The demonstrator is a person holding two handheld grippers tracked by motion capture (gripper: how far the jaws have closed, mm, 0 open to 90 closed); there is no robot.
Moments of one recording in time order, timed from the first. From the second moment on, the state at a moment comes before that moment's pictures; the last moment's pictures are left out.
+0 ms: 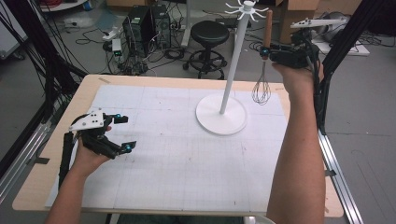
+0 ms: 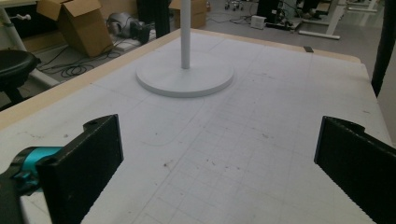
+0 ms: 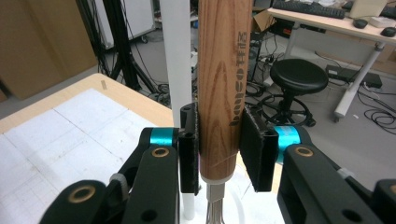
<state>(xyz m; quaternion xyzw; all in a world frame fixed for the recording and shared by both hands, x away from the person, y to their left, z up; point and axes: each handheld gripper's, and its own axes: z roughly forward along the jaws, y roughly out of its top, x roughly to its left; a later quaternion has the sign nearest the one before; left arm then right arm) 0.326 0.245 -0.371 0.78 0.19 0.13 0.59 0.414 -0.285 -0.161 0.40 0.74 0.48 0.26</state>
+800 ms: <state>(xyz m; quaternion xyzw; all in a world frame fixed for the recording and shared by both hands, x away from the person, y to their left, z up) 0.326 0.245 -0.371 0.78 0.19 0.13 0.59 0.423 -0.271 -0.170 0.40 0.75 0.47 0.26</state>
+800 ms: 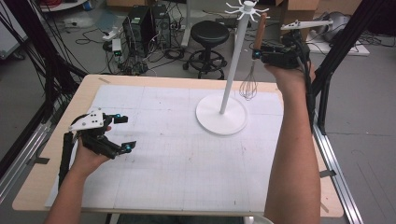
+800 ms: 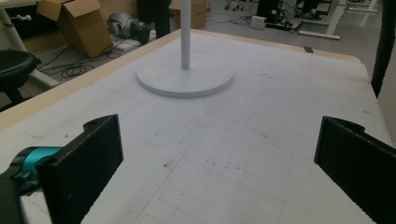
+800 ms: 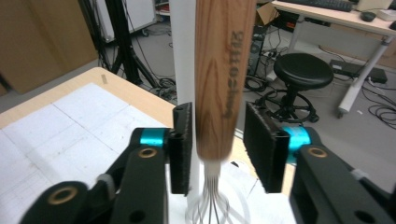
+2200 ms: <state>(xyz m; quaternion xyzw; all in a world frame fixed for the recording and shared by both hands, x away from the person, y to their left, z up) 0.326 0.241 -0.372 0.78 0.18 0.13 0.58 0.353 -0.279 -0.228 0.31 0.76 0.52 0.23</state>
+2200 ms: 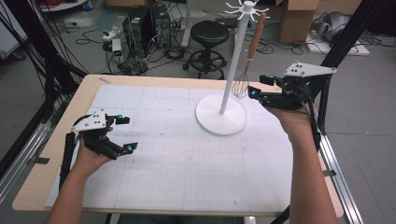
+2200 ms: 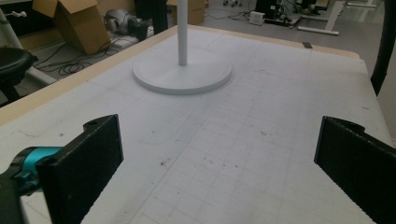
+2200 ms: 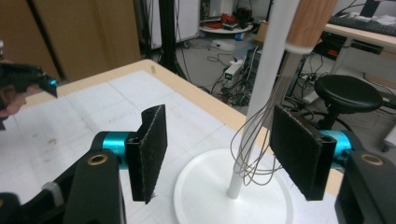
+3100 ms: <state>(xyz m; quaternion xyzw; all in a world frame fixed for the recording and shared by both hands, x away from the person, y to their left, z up) 0.326 0.239 -0.374 0.78 0.18 0.12 0.58 0.335 -0.258 -0.305 0.26 0.81 0.50 0.13</state>
